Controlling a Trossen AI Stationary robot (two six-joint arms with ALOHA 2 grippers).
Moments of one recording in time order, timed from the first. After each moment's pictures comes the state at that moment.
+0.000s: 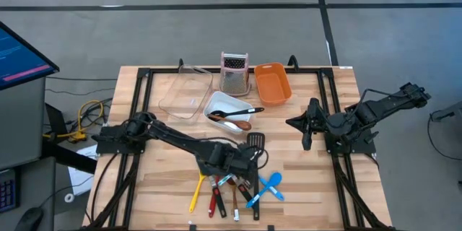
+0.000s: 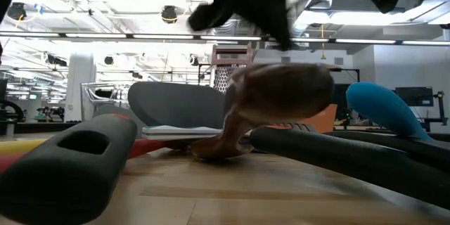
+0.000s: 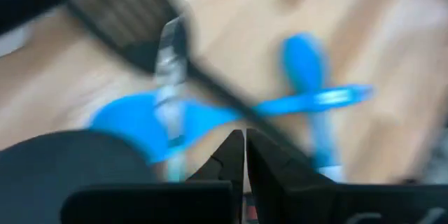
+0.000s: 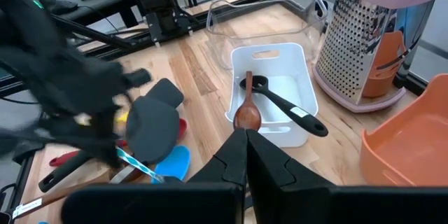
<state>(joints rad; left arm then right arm) -0.36 2.11 1.80 -0.71 -0.30 -1.00 0.43 0.75 0.75 -0.53 0.63 0.52</state>
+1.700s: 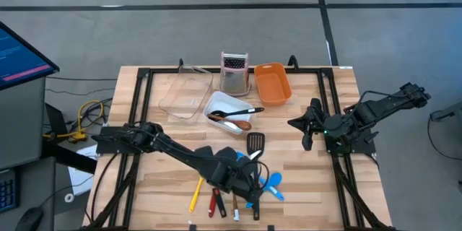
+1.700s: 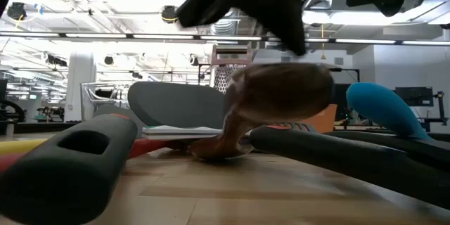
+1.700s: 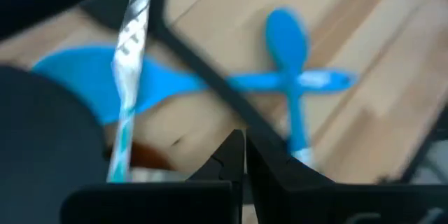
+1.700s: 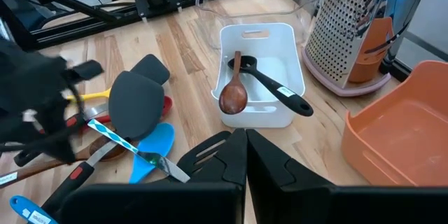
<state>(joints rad) -0.44 2.25 1.95 -0.84 -0.37 -1.19 0.43 0.75 0.75 -0.62 0.63 0.52</state>
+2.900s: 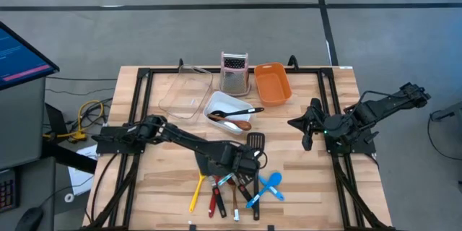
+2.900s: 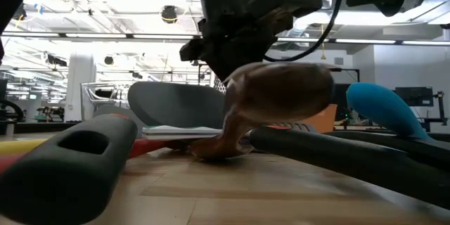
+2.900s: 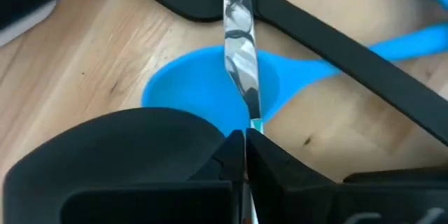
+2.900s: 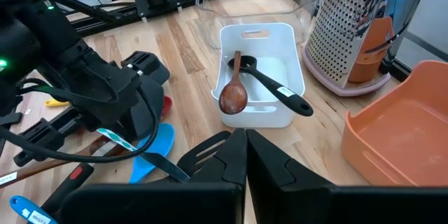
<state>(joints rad) -0.31 2.25 1.88 -0.97 -0.24 -0.87 0.43 0.75 0.75 -0.62 0.63 0.52</state>
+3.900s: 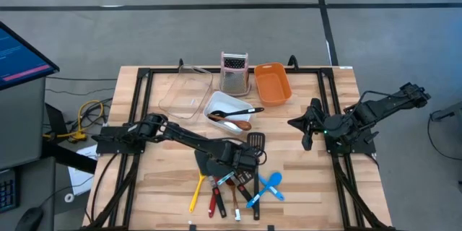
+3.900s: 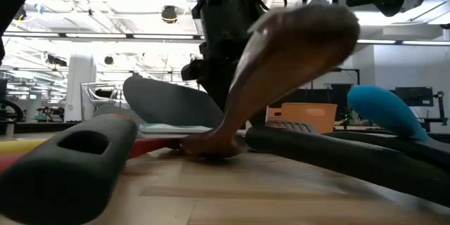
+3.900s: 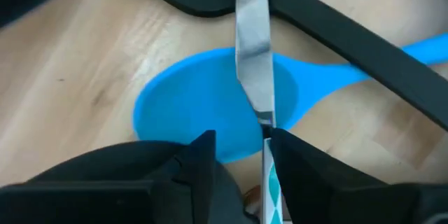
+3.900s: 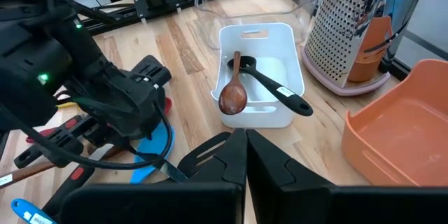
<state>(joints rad) -0.29 2.25 1.78 -0.85 -0.17 -0.85 0.43 0.75 0.75 -0.62 0.63 0.52</state>
